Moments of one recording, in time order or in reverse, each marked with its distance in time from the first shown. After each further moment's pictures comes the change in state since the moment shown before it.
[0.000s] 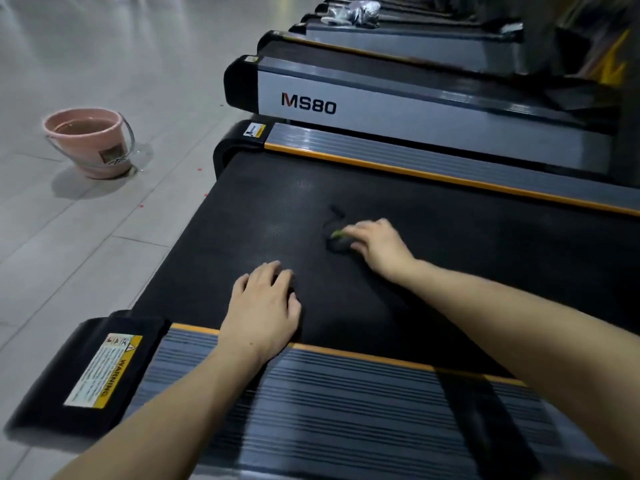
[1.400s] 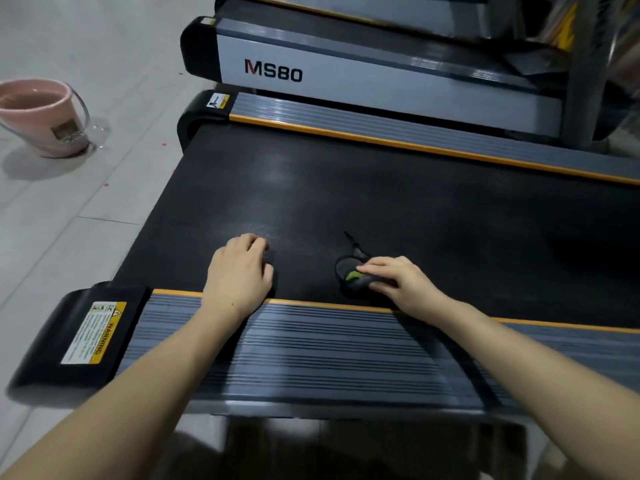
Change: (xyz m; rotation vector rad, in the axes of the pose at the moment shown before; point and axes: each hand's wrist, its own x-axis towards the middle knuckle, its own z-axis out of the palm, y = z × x) left_hand -0.006 0.012 -0.015 -0.030 0.010 0.036; right_hand -0.186 -0.028 -0.085 0.384 -0.158 0.106
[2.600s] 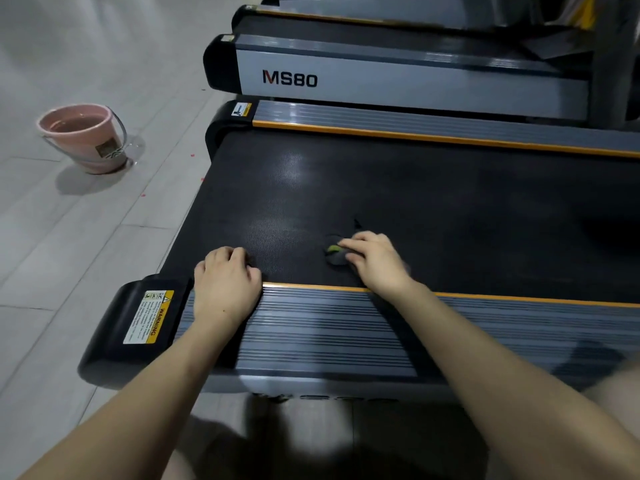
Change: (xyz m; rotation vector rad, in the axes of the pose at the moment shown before) left_hand -0.042 -0.054 -0.015 0.067 0.009 -0.241; right_hand 0.055 -0.054 0.070 -0.013 0.231 0.169
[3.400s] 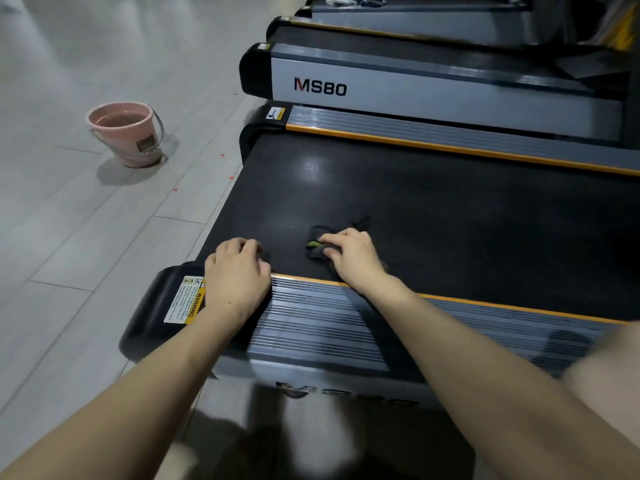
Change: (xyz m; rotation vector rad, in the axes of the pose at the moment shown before) left_hand -0.010 -0.030 -0.027 -0.064 0.052 -0.017; right_hand 0.025 -0.083 0.041 0.044 -0.033 0.007
